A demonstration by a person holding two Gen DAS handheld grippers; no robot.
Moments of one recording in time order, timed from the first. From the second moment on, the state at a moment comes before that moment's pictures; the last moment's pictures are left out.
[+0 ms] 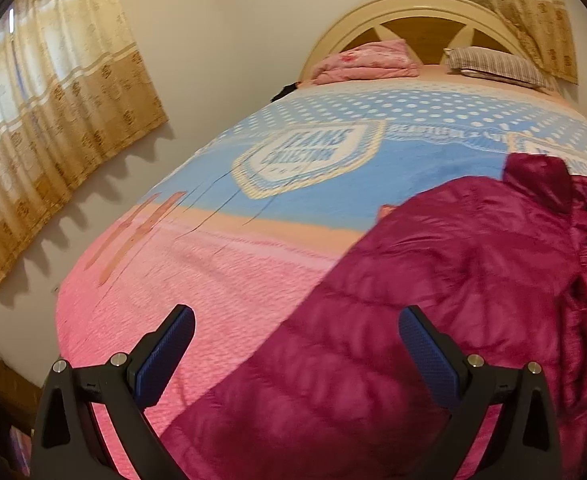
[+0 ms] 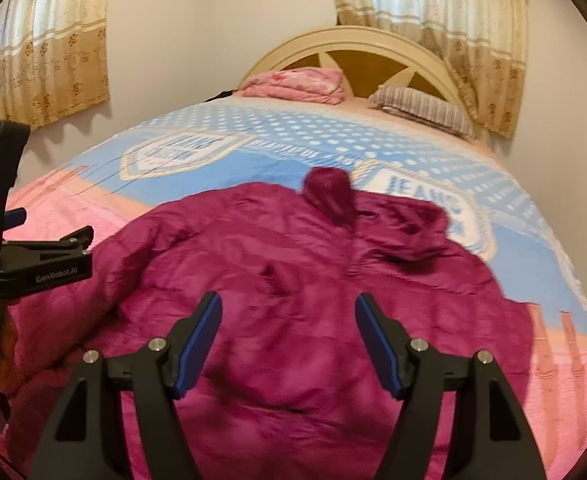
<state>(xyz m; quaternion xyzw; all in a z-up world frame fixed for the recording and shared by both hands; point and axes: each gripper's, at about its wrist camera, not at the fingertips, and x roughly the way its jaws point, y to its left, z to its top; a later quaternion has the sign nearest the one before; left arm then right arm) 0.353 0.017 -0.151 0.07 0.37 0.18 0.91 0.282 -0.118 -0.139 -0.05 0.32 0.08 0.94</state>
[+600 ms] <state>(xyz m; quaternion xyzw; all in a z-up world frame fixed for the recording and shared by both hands) 0.390 -0.167 -0.151 0.17 0.32 0.11 0.92 0.281 -0.372 -0.171 0.10 0.35 -0.19 0.91</state>
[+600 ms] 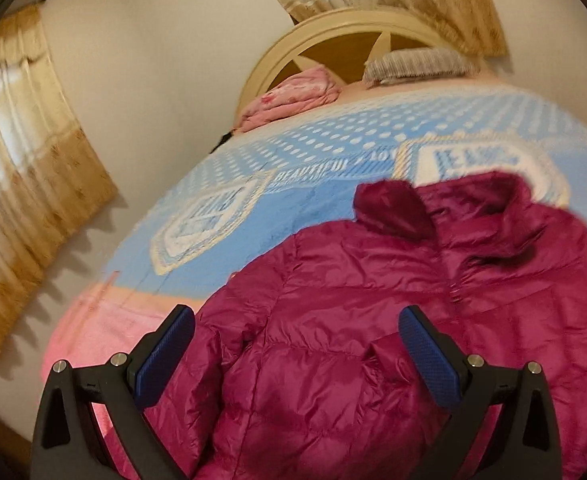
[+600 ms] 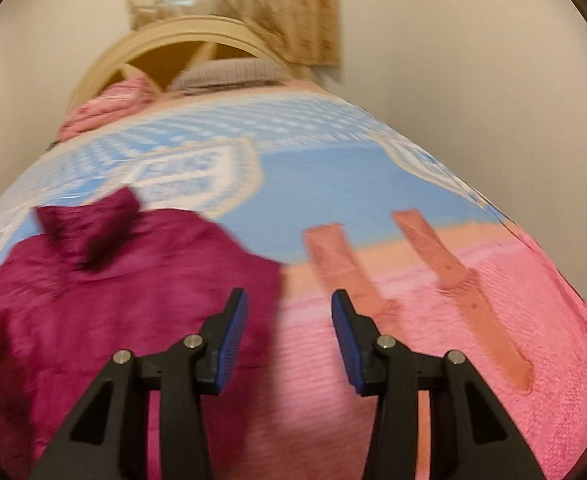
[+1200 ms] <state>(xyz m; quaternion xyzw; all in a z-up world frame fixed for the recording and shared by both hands) 0.400 -0.089 -0.168 0.12 0.36 0.16 0.91 0.323 -0.330 -0.203 0.03 0.40 -0.14 0.90</state>
